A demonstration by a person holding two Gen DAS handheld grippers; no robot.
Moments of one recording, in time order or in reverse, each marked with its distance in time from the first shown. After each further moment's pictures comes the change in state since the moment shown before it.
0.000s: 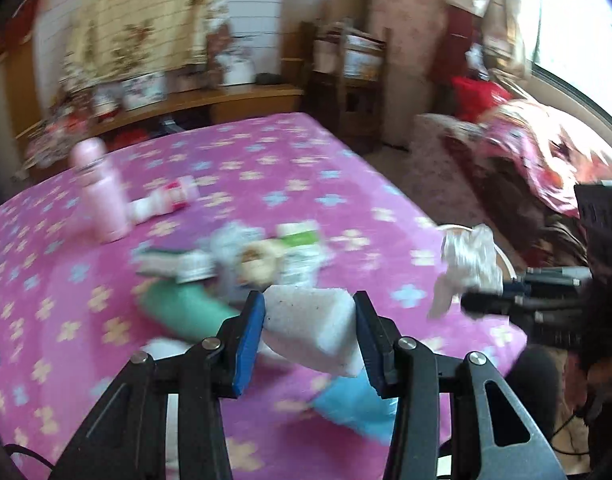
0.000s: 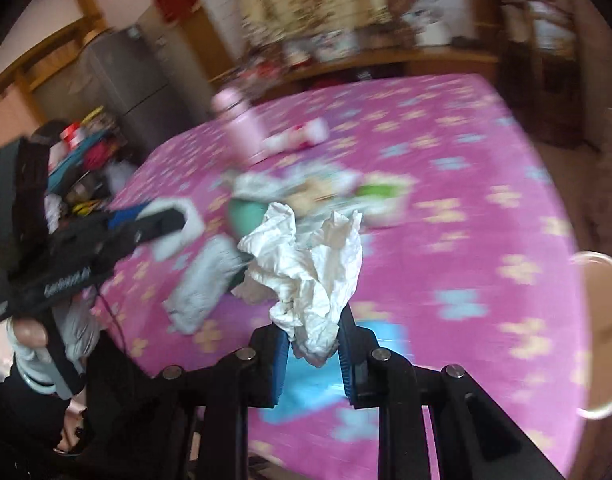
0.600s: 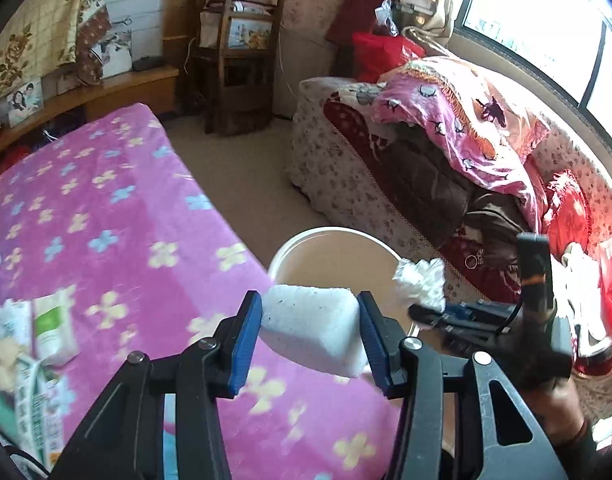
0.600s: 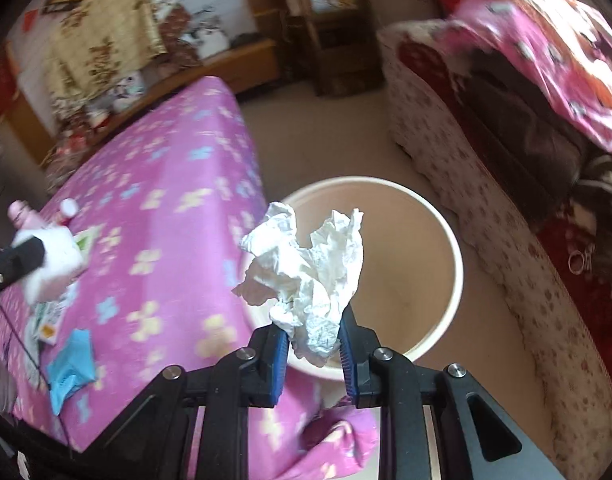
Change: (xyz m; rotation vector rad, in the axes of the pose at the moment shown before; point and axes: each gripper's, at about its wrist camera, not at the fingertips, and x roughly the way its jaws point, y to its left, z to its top) left arm 0.138 -0.209 0.072 0.100 0.119 -0.271; right arm -0.061 -0.277 -0.055 0.419 0.008 -0.393
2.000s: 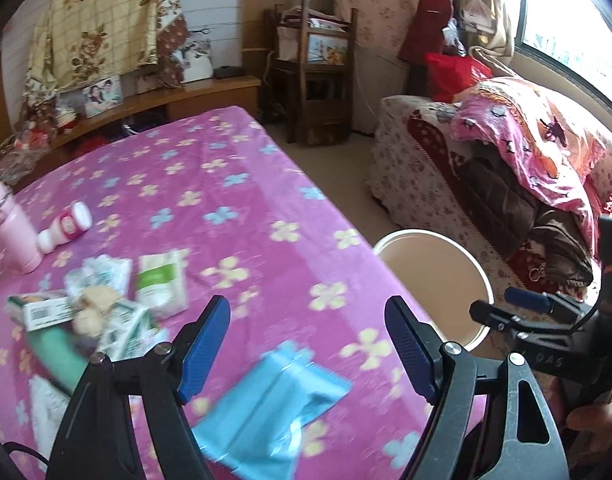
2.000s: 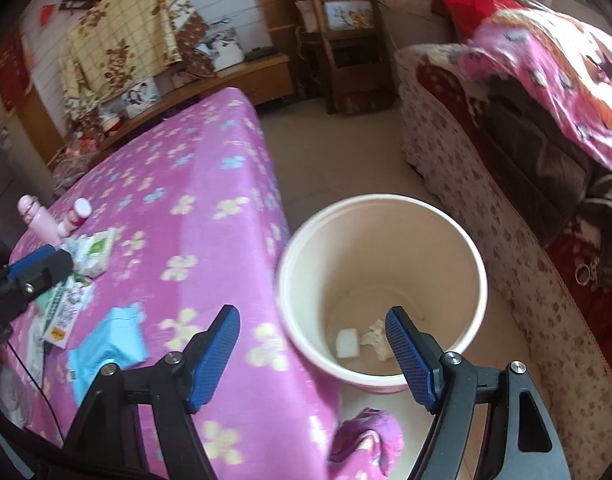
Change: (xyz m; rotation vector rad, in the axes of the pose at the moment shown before) left arm -0.070 0.062 -0.051 -0.084 -0.082 0.277; right arm -0.029 0.075 -0.012 -0.085 -0.090 0.036
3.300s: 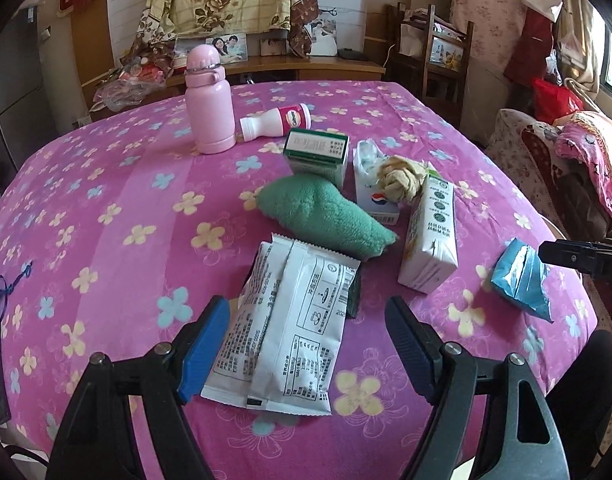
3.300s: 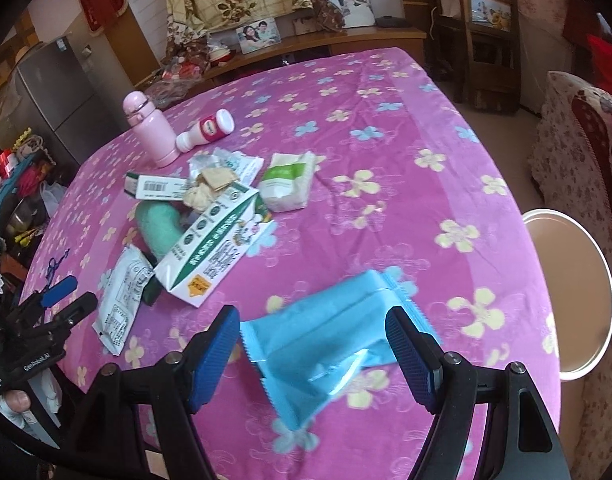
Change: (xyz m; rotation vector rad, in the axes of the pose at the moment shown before) left arm -0.079 0.225 -0.136 -0.200 0.039 0.231; right arm 0.029 0.212 -0.034 -0.241 0.139 0.225
